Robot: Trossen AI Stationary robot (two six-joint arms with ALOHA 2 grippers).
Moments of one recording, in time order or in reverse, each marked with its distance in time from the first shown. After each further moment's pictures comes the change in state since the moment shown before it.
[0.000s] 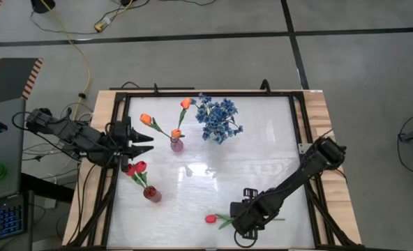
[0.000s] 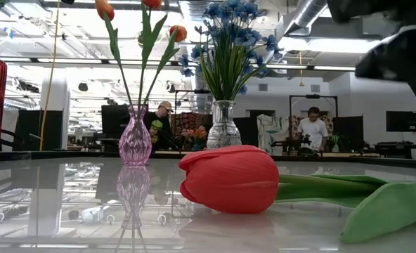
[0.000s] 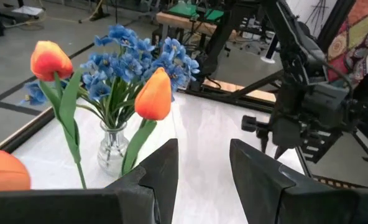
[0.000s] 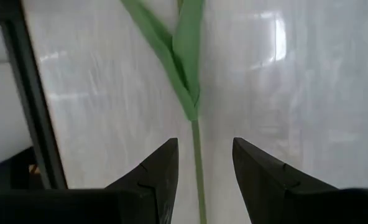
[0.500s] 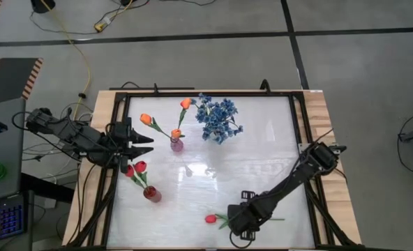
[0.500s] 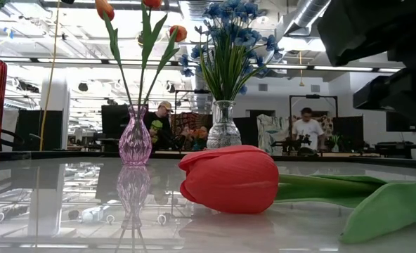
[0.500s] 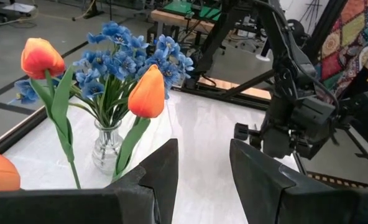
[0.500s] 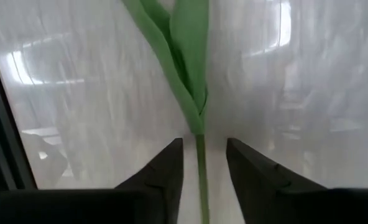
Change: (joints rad) left arm 0.000 0.000 0.000 -0.003 0.025 -0.002; right arm -0.019 0.090 0.001 0.038 -0.049 -0.020
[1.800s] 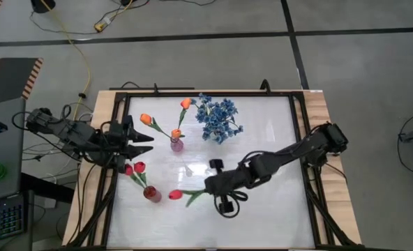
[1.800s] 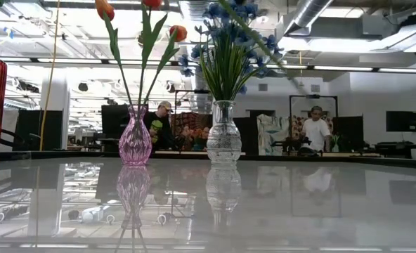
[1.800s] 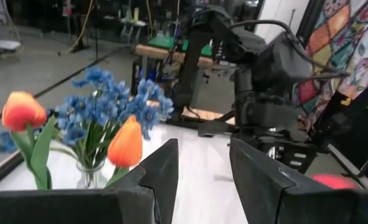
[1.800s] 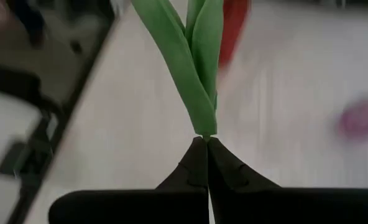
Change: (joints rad) left arm 0.000 -0.001 -0.001 0.165 0.031 0.096; right arm -0.253 -0.226 0.161 0.234 0.162 -0.648
